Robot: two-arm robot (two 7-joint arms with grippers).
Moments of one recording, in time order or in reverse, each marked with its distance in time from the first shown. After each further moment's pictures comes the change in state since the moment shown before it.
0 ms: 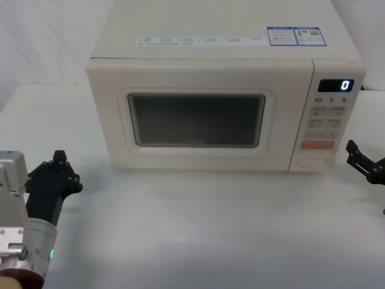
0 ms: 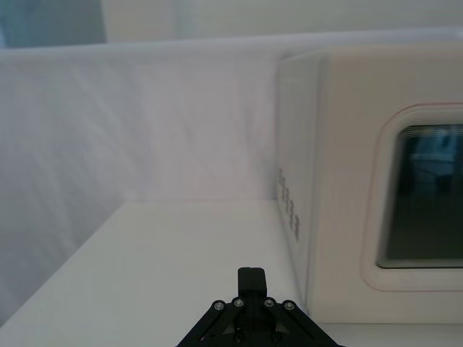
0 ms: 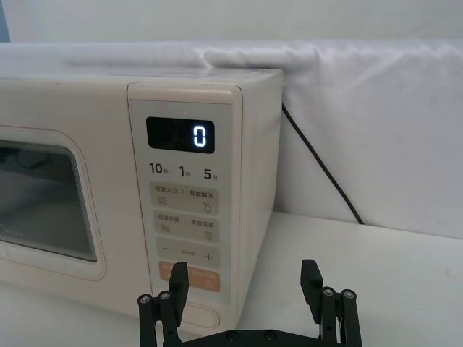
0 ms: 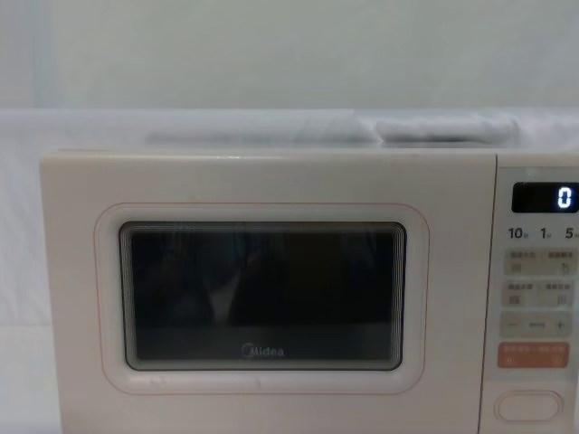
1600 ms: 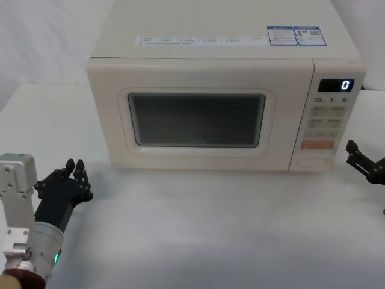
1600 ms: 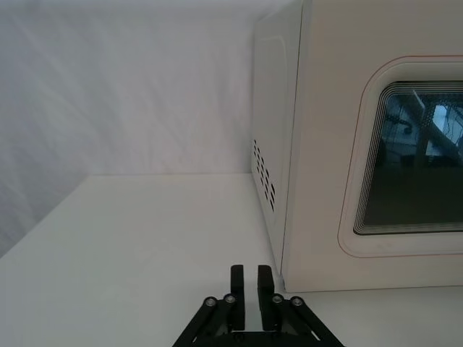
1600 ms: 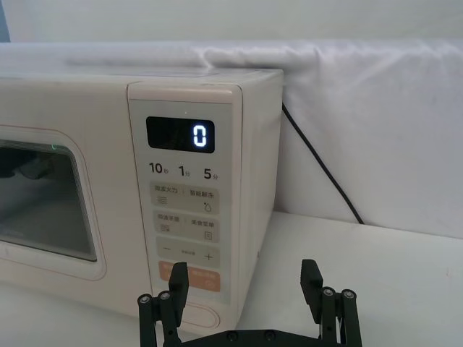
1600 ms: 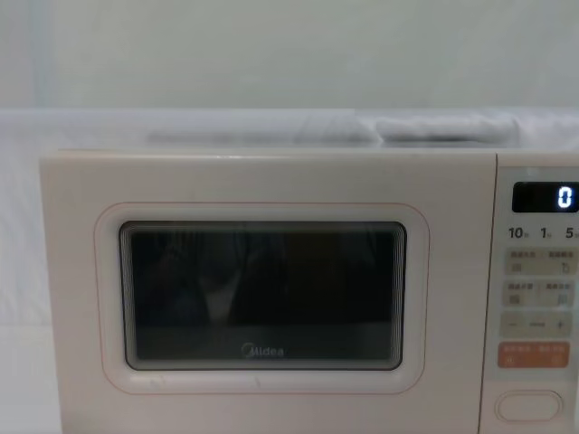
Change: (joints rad) left arm -0.020 0.008 -0.011 0.049 -0.034 0.045 -0.109; right arm 0.000 0.000 0.000 0.000 0.000 0.000 0.000
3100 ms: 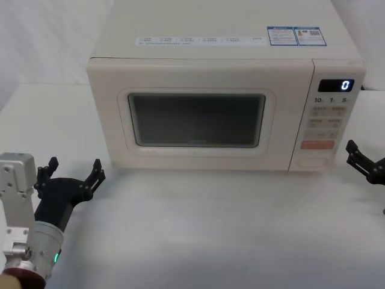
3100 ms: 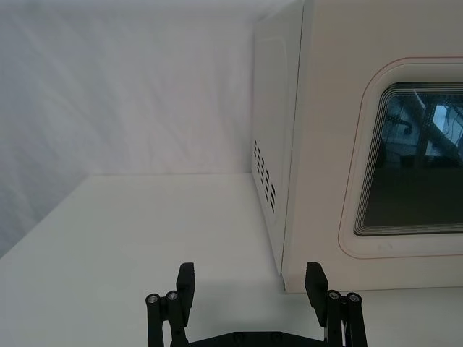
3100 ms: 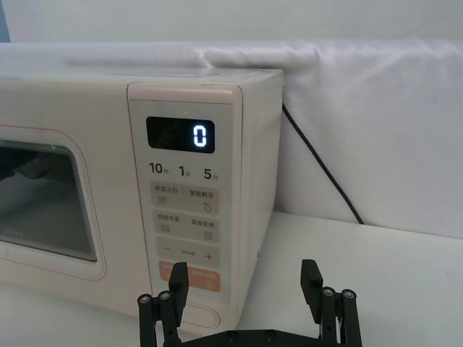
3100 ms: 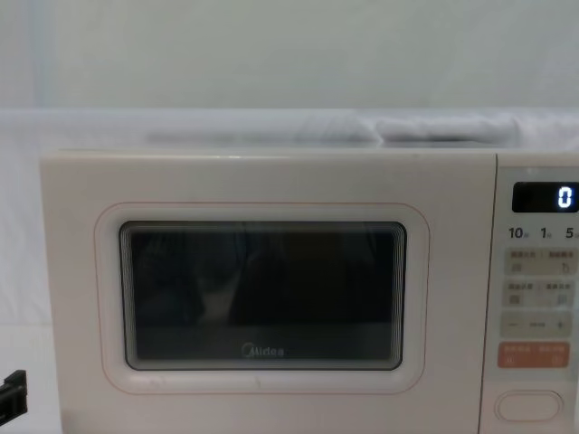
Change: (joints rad) left arm -0.001 0.000 0.000 -0.002 -0.002 0.003 0.000; right arm 0.000 0.000 0.000 0.000 0.000 0.000 0.000
